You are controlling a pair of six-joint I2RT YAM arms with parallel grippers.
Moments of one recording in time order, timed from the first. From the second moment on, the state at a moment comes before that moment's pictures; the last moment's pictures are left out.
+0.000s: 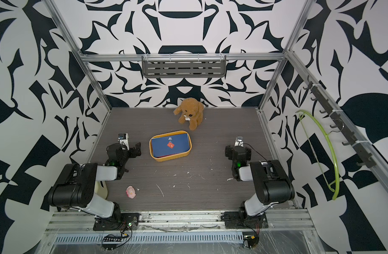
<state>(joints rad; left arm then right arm) -0.01 1.55 0.39 0.76 0.04 -0.05 0.09 1.57 0.35 0.75 0.32 0.04</state>
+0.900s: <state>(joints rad) -0.01 1.53 0.37 0.78 0.04 -0.05 0.09 1.57 0.35 0.75 0.32 0.04</state>
